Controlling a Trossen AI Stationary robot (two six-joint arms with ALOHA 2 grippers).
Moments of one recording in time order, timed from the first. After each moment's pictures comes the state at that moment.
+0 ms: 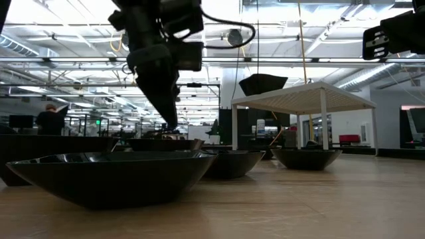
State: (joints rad) left arm -0.02 1.74 1.14 -0.56 0.04 -0.10; right arm 0.45 0.01 0.13 -0.14 0.13 -0.12
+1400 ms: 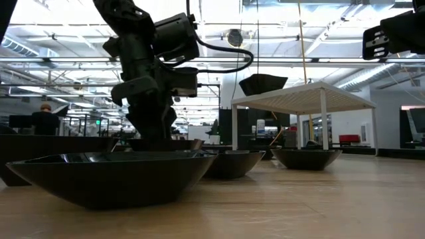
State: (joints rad) left arm -0.01 1.80 1.02 -0.39 0.10 -0.03; right arm 0.45 0.01 0.13 -0.14 0.13 -0.12
